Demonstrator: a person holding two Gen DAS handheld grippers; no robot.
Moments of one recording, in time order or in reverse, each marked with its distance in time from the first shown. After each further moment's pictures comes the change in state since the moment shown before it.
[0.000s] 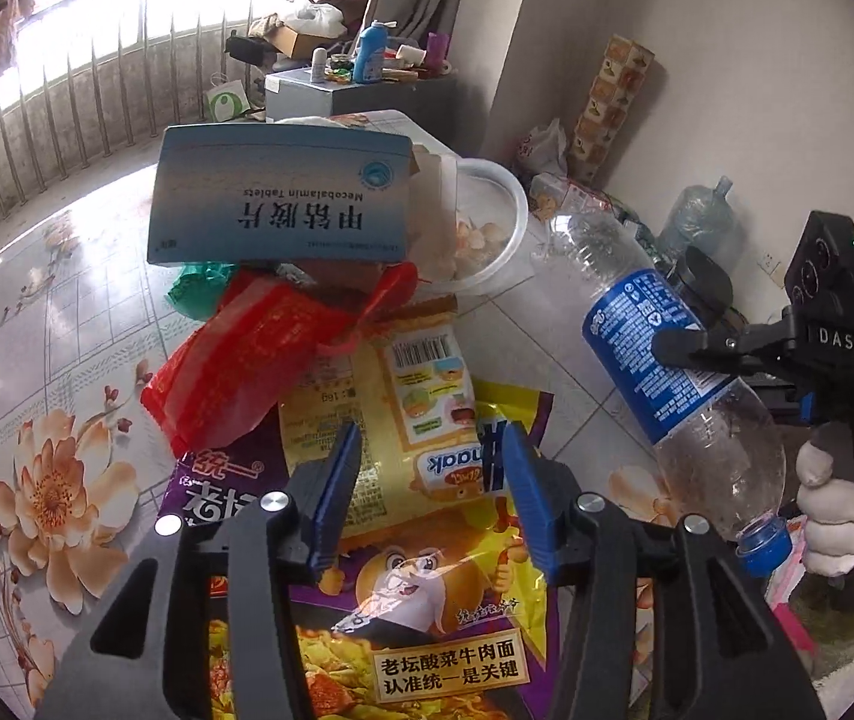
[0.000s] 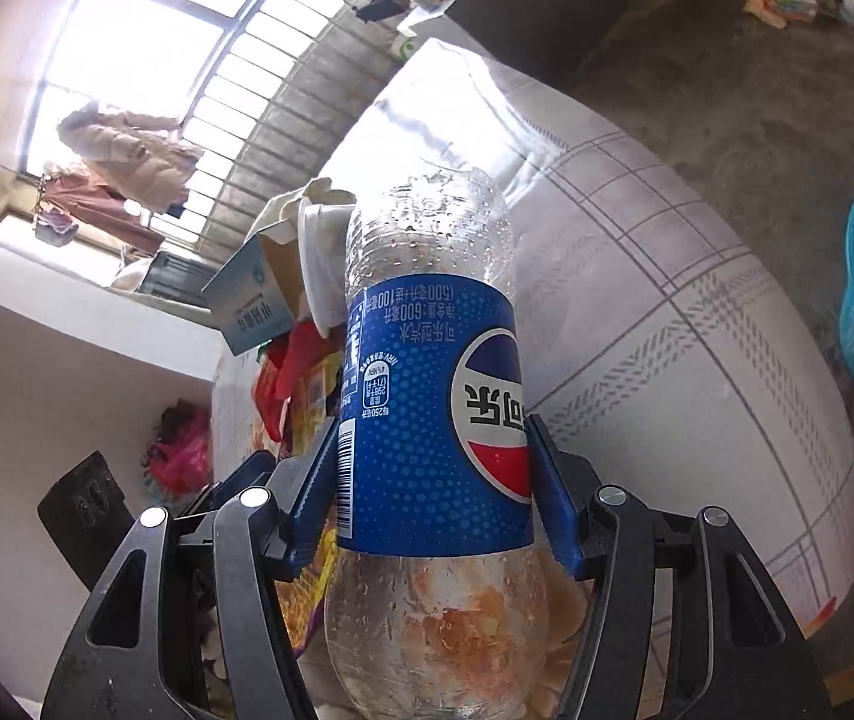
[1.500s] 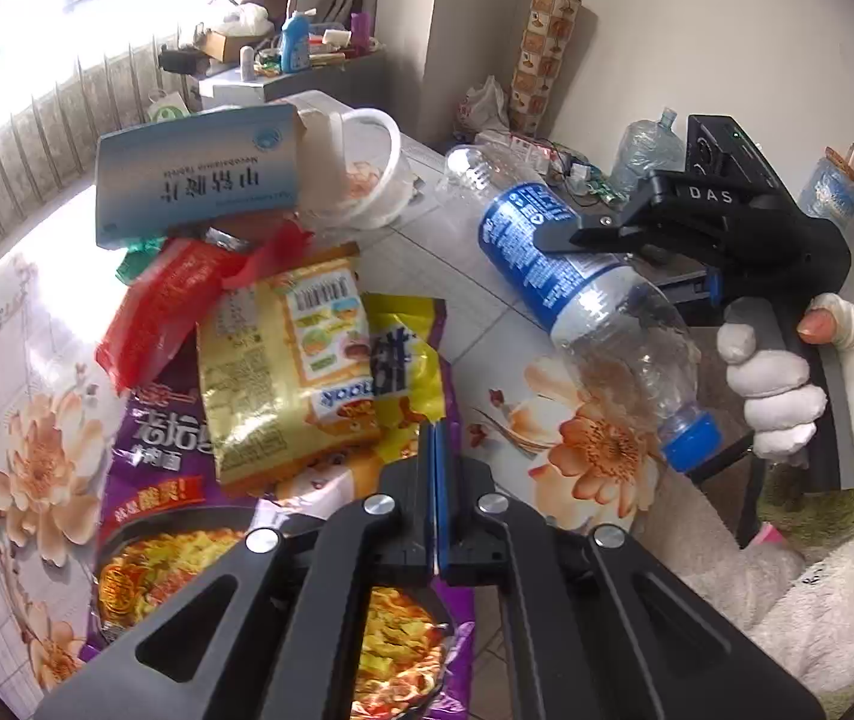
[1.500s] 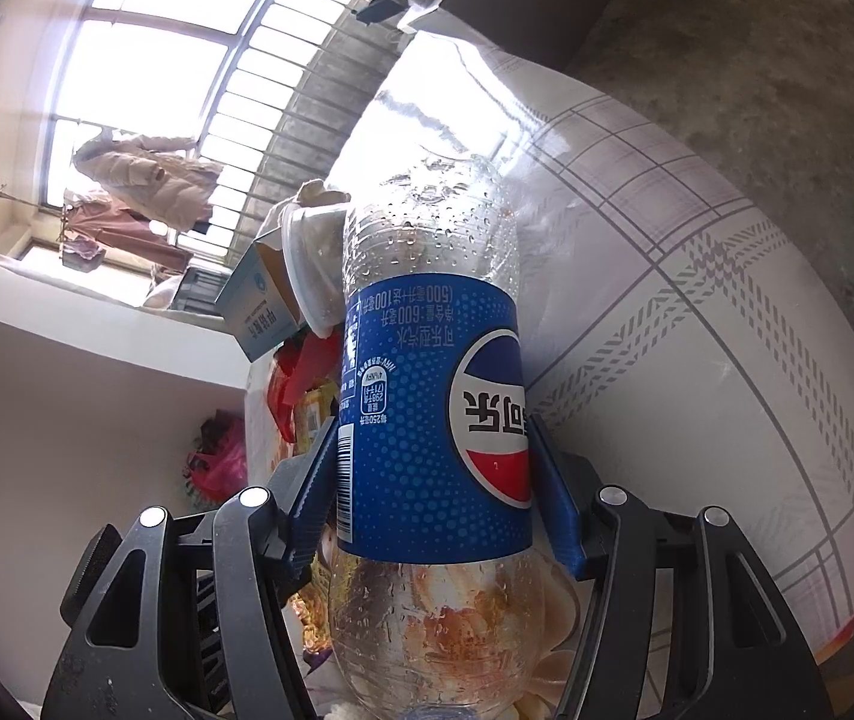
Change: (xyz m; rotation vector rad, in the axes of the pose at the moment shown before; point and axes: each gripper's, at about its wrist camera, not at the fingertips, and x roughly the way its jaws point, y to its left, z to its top) left arm -0.031 -0.037 -0.038 0.154 0.041 -0.041; right arm -0.016 -0.021 -0.010 0.068 0.007 0.113
